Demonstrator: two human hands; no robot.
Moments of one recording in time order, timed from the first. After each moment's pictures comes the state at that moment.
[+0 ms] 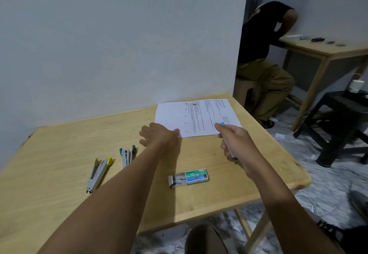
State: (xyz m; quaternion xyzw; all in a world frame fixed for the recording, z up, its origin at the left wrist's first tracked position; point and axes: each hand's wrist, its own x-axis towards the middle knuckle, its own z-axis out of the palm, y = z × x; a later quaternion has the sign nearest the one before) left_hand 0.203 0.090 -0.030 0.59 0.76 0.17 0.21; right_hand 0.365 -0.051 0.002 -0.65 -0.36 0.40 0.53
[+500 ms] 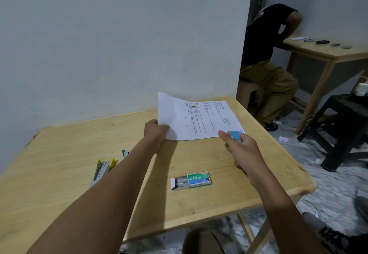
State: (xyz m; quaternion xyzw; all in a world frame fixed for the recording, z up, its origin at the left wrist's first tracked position) left_hand 0.179 0.110 -0.020 0.50 0.65 0.36 0.44; right_hand 0.374 -0.052 -0.021 -0.66 -0.34 0.37 0.56
